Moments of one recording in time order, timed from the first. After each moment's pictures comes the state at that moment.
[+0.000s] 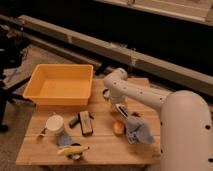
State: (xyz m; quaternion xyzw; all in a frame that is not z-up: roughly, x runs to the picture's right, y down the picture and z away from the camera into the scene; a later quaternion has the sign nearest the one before) arm 0.080 0.112 0.913 -0.24 -0.24 -0.75 0.57
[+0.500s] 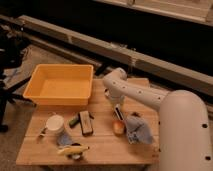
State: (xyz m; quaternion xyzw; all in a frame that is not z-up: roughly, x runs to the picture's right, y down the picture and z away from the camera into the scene) arm 0.077 0.114 0.914 -0.25 -0.25 -0.75 0.56
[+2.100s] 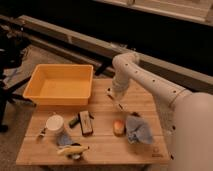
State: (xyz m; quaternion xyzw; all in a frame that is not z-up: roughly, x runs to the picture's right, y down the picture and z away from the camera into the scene) arm 0.074 0.054 0.856 -0.19 -0.34 -0.71 0.59
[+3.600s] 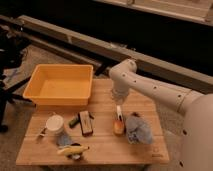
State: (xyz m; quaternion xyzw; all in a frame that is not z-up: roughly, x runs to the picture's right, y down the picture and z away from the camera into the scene) arm 0.077 0.078 0.838 -0.19 -0.25 -0.74 0.59
